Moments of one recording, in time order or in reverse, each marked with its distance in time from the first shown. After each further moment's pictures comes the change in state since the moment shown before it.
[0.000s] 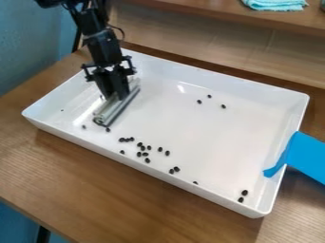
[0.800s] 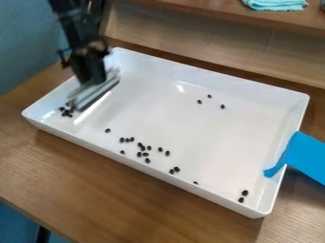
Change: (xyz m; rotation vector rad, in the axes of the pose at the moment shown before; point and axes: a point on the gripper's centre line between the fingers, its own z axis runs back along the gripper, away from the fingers) arm -0.015 -0.013 0.041 -0.142 0.087 -0.017
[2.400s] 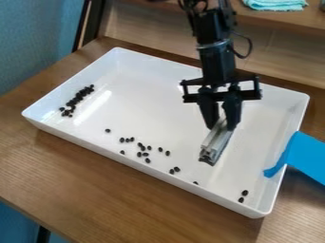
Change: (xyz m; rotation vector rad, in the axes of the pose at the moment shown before) arm -0.038 -0.210 -0.092 0.069 -0.015 -0.084
